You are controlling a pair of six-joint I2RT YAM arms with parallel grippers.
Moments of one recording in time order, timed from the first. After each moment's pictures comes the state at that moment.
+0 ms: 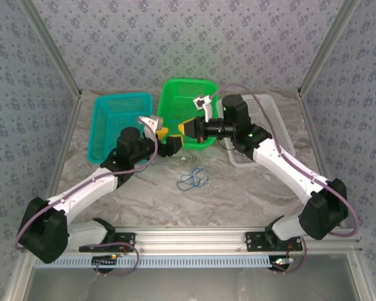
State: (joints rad) left arm -0.57 1.22 0.74 0.28 0.29 -0.35; right arm 0.59 1.41 1.24 -0.13 -0.70 0.38
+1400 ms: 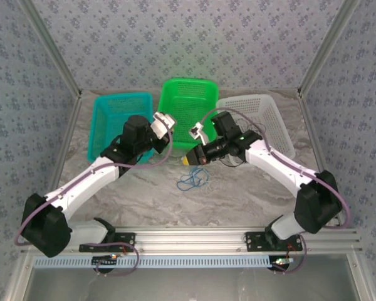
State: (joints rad) left arm -0.59 1.26 0.94 -0.08 0.09 0.31; right arm 0.63 1.49 1.17 -0.53 -0.88 0.34
